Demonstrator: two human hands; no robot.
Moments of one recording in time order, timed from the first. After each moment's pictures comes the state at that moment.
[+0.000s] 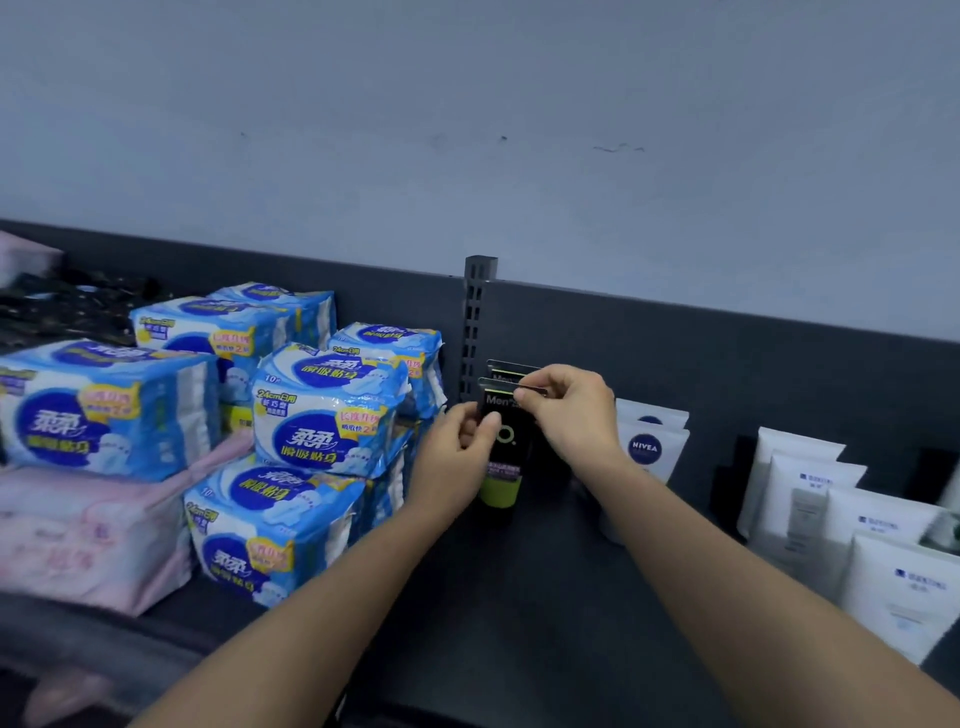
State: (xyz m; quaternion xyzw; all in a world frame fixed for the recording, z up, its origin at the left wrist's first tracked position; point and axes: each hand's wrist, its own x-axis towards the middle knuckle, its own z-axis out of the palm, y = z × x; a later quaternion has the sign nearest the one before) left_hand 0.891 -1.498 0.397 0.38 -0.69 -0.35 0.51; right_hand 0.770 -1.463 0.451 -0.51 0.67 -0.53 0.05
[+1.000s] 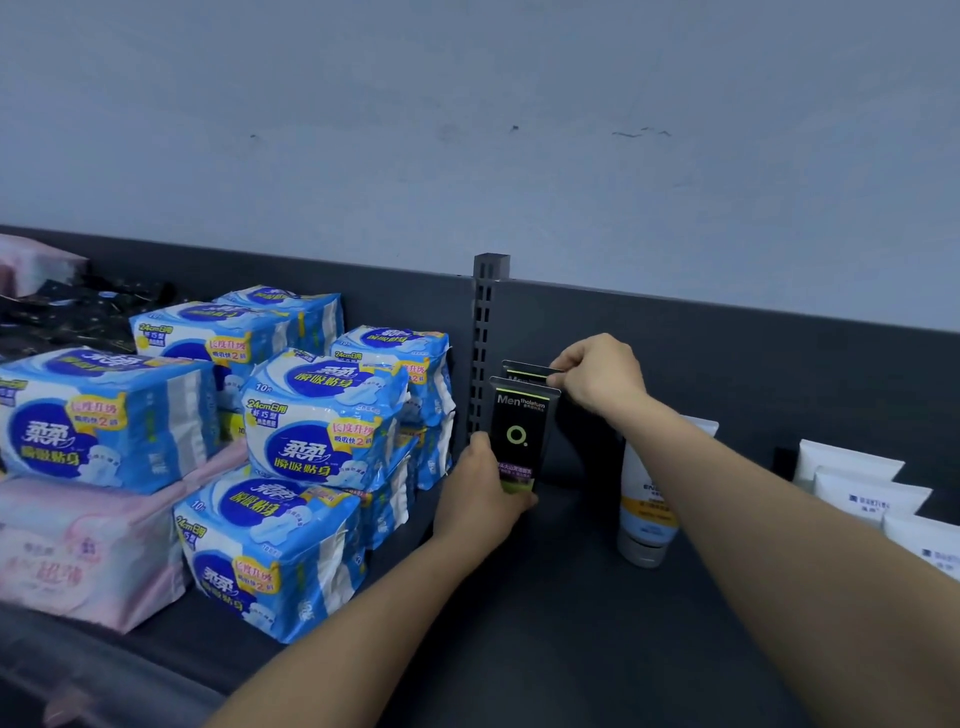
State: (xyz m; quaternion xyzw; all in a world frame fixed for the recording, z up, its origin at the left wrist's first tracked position) left_hand 0.866 -1.507 0.372 0.50 -0.74 -0.27 0.37; right_hand 0.727 -1.505 0.489 -0.53 0.76 -0.37 0.05
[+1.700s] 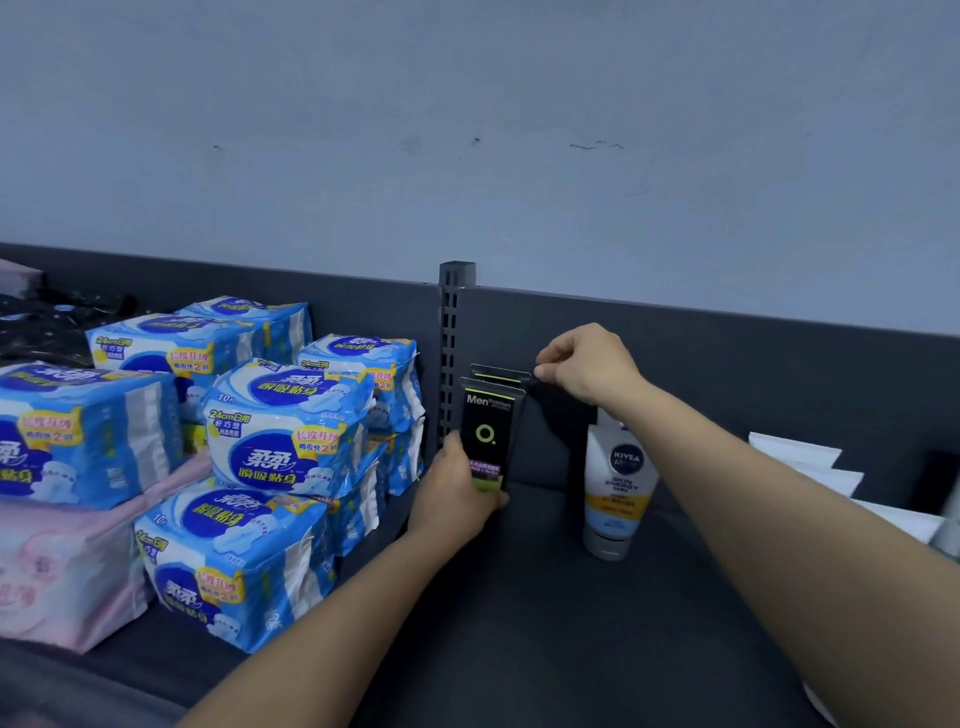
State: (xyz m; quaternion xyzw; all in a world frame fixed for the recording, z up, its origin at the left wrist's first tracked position) left_hand 0.861 -1.514 0.371 0.49 -0.74 -0.29 0.35; right_hand 0.711 -1.477 0.509 -0.57 0.74 -0.34 0.03
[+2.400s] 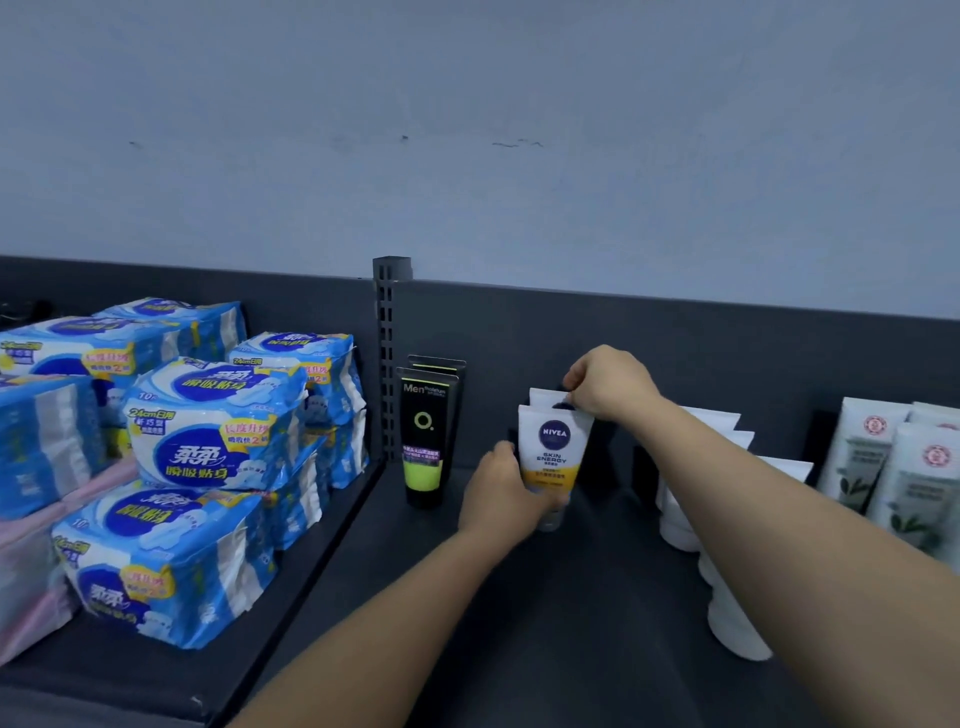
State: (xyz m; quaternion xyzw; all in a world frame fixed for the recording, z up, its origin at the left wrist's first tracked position) left_hand 0.781 -1.446 0.378 0.42 -0.77 -0.34 0.33; right_hand 0.649 -1.422 0.490 -0.50 0.83 -0.24 -0.01
